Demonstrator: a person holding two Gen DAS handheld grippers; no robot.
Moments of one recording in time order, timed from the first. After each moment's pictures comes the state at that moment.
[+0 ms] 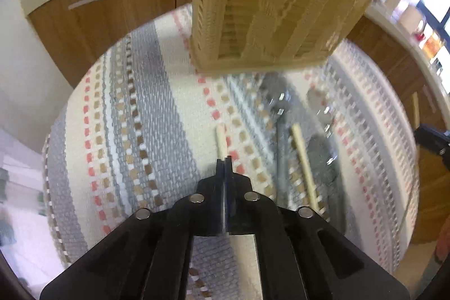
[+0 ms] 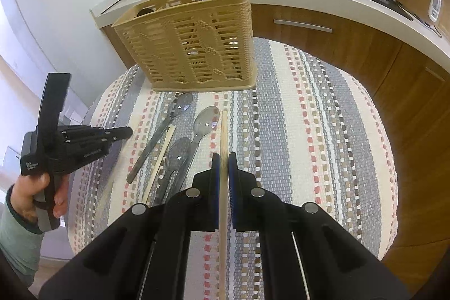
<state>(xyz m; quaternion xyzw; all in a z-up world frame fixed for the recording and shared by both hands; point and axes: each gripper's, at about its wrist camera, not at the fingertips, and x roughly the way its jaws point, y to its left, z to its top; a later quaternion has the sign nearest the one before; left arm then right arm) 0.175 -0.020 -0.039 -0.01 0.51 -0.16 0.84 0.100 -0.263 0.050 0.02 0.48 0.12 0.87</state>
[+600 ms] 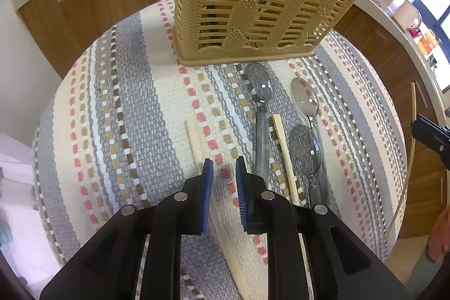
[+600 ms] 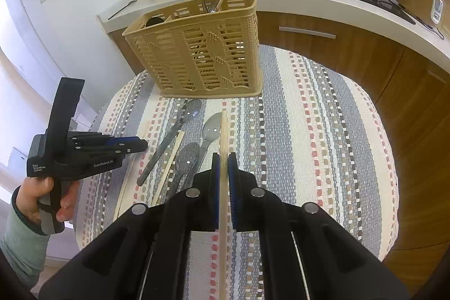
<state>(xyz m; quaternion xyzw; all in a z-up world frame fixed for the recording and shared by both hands) 0.164 -0.035 -0.041 -0.01 0.55 -0.18 0.82 0.097 -0.263 0.060 0.02 0.47 0.13 0.87</state>
